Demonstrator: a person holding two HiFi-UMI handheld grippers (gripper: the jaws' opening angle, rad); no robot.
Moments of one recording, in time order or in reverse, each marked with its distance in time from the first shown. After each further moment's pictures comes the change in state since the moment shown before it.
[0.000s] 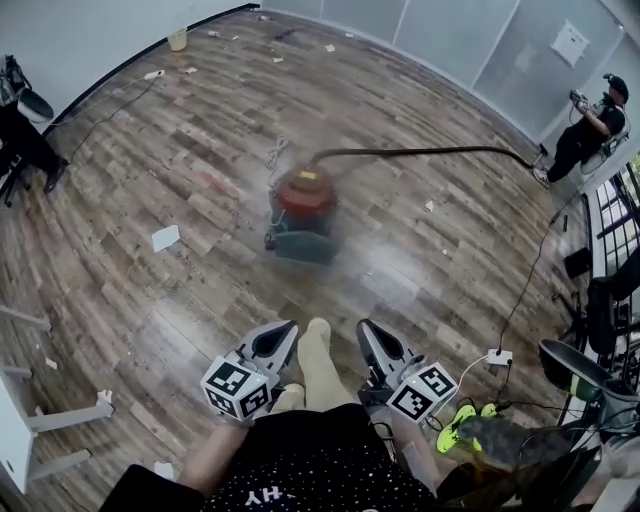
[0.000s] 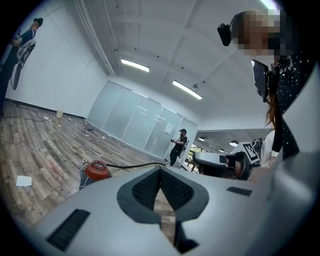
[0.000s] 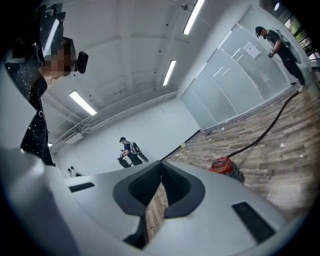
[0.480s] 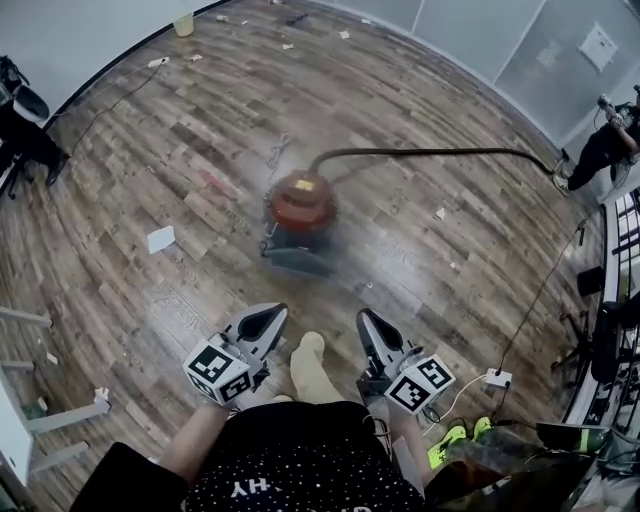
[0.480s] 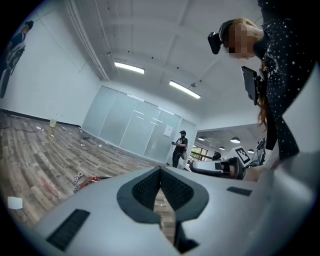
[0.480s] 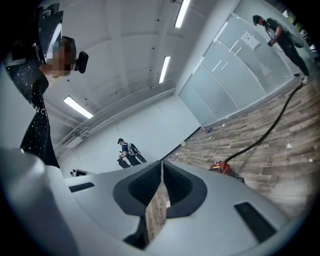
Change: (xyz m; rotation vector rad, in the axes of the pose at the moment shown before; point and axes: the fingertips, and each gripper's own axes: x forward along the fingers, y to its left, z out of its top) left arm 0.134 0.072 0.061 0.086 -0.044 -0.012; right arm 0.081 -0.138 0.063 0.032 0.024 0.032
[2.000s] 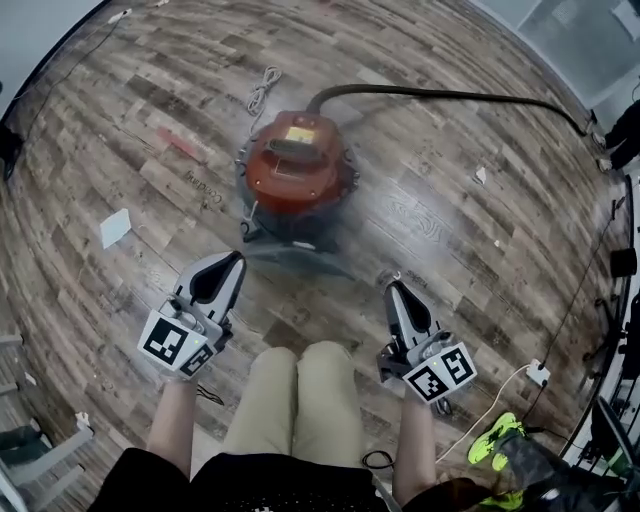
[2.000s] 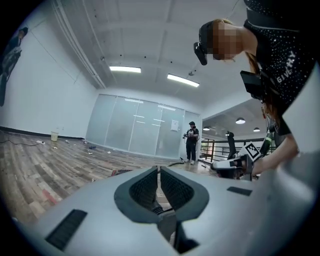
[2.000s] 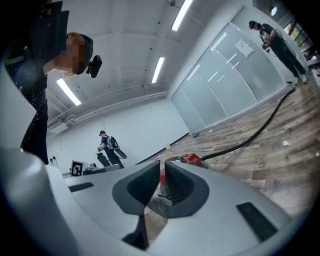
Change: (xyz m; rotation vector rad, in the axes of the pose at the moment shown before) left arm 0.137 0.302 -0.197 0.181 -0.049 0.060; right arm 0.136 -0.313 -0.178 -0.098 -0.074 -0.129
